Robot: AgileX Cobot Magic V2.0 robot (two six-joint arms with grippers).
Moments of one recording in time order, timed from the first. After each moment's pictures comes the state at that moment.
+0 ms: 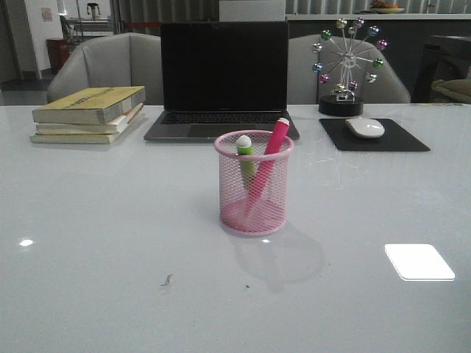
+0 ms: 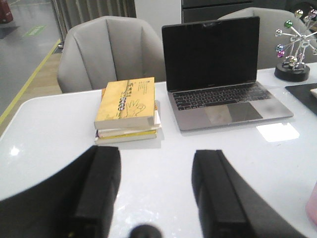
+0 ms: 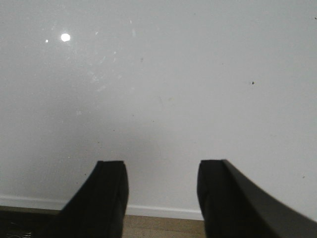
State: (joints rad) left arm -0.12 0.68 -0.63 -0.26 0.22 0.30; right arm -0.02 0.75 -0.56 -0.08 0.73 -0.03
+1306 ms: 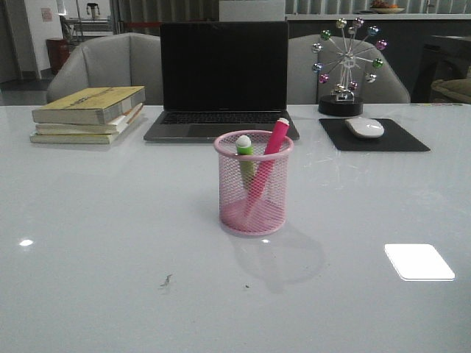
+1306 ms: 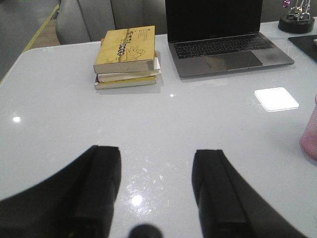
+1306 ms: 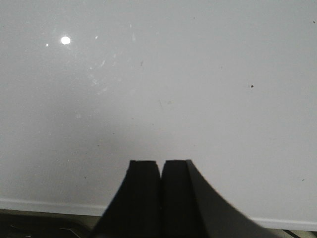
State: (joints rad) left arm -0.08 0.45 -0.44 -0.25 0.36 0.30; right arm -0.02 0.75 -0.56 -0.08 0.73 -0.03
